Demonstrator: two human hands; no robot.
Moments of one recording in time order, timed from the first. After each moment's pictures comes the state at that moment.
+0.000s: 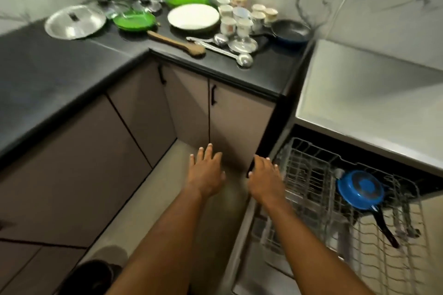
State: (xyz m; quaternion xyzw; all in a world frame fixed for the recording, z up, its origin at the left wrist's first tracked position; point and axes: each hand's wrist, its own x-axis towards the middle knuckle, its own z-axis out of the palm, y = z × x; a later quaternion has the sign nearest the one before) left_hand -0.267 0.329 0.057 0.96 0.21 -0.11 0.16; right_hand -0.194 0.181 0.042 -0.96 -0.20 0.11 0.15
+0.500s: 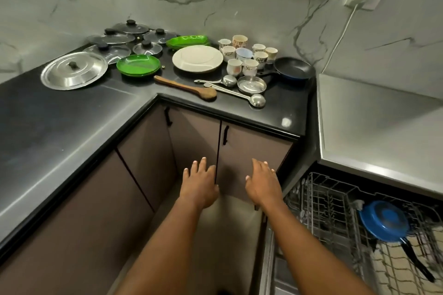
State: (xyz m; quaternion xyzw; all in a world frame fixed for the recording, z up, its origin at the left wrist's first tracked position) left_hand -0.218 0.499 0.088 0.97 0.16 -0.12 0.16; right_hand -0.139 0.341 0.081 -0.97 -0.16 0.09 0.17
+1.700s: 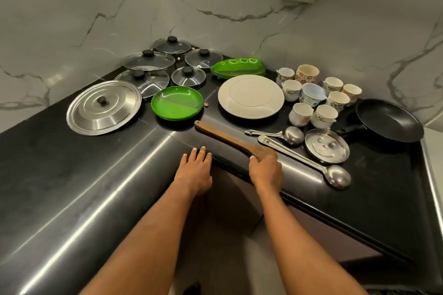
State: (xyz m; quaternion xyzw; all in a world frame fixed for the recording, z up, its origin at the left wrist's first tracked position) left_hand -0.017 0.781 0.103 0.96 0.21 -0.16 0.07; right_hand 0.075 0.632 0.114 -0.93 0.02 0.09 0.36
